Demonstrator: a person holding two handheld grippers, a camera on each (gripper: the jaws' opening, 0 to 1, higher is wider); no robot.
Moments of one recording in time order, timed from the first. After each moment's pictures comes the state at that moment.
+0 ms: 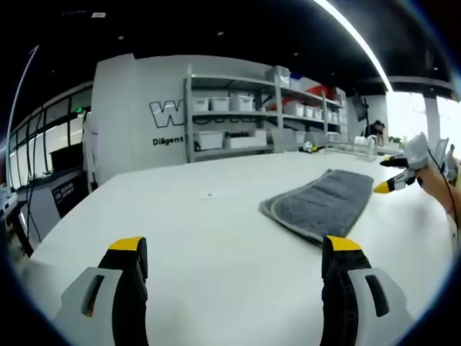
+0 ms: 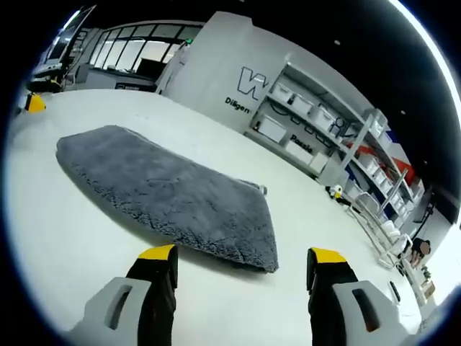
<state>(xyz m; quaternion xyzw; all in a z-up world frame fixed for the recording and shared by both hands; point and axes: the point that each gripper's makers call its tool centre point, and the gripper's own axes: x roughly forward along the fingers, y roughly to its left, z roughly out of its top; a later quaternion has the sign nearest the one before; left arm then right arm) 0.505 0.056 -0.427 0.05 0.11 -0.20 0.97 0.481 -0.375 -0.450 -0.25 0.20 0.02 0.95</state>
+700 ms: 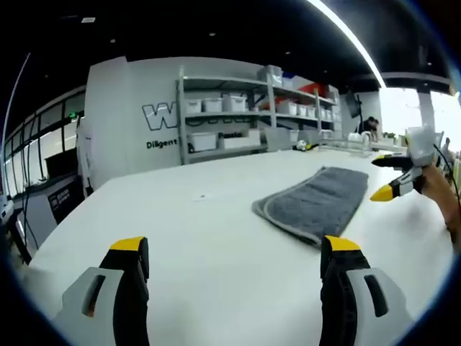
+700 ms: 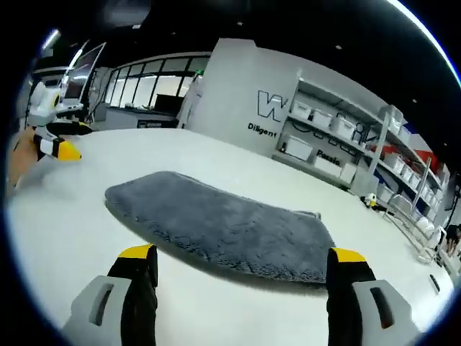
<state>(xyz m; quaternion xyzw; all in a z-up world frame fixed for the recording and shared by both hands) 0.501 0.045 -0.427 0.06 0.10 -0.22 0.97 0.491 -0.287 -0.444 -0.16 0.16 0.11 0.97</state>
